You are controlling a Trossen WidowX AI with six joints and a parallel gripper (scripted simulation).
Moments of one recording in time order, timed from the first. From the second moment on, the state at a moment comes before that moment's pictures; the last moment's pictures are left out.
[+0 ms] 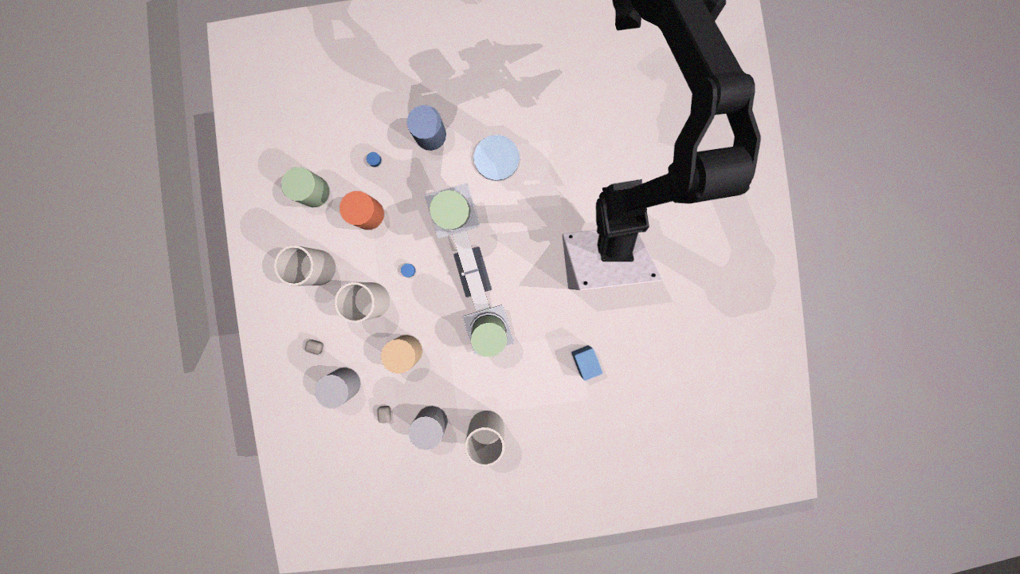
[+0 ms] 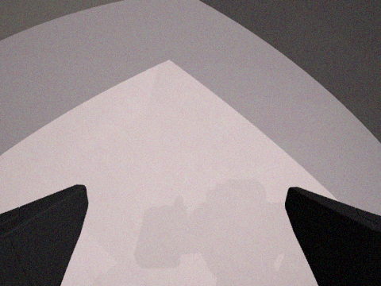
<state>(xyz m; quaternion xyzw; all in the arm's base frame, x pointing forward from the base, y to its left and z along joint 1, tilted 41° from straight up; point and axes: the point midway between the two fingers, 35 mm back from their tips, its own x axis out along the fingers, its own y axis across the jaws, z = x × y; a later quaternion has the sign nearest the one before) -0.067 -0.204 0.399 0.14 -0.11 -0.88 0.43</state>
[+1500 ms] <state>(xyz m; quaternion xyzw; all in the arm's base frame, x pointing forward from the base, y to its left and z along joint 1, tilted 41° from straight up) 0.230 -0.097 0.251 0.03 0.31 -0.45 0.84</state>
